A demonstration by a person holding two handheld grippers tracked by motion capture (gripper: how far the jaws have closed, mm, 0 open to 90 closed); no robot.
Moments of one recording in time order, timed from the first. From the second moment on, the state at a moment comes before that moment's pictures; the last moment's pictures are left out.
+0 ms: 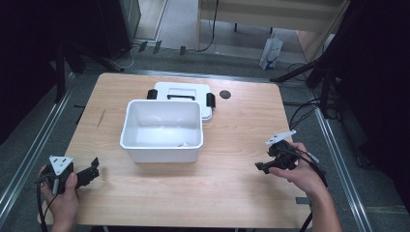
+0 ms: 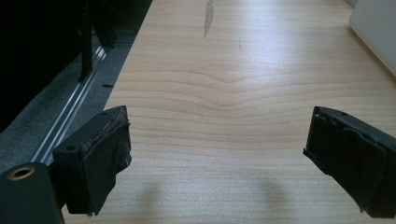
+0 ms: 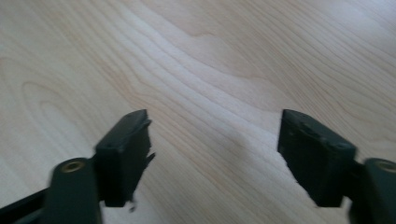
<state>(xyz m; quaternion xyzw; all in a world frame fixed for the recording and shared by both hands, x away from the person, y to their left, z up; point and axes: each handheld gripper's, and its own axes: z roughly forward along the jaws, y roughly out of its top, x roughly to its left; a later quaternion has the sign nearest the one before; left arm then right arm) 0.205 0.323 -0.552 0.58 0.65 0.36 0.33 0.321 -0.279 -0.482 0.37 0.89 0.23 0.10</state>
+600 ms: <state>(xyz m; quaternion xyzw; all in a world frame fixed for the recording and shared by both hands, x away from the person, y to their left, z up) 0.205 0.322 -0.552 0.58 0.65 0.37 0.32 0.254 -0.331 -0.541 0.46 0.77 0.41 0.16</state>
